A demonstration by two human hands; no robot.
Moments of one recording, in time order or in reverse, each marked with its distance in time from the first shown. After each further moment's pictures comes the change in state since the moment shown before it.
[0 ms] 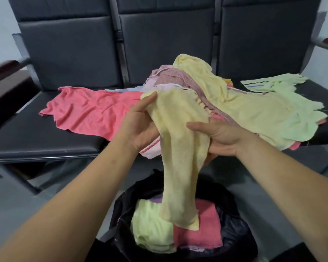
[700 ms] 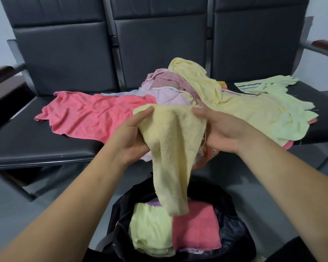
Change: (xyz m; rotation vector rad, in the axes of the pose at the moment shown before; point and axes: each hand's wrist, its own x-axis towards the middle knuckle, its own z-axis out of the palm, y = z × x) left_hand -0.030 -0.005 0.000 0.154 0.200 -0.022; right_hand -0.002 -0.011 -0.010 0.107 0.040 -0.127
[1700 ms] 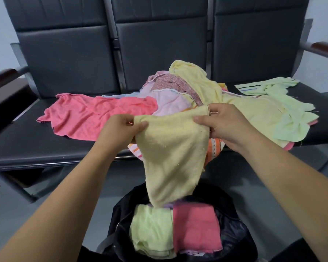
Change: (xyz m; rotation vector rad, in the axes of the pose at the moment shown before) left_hand 0.001 0.020 -0.032 1.137 0.329 0.358; right_hand -0.004 -0.004 -0.001 -0.524 0.338 -0.309
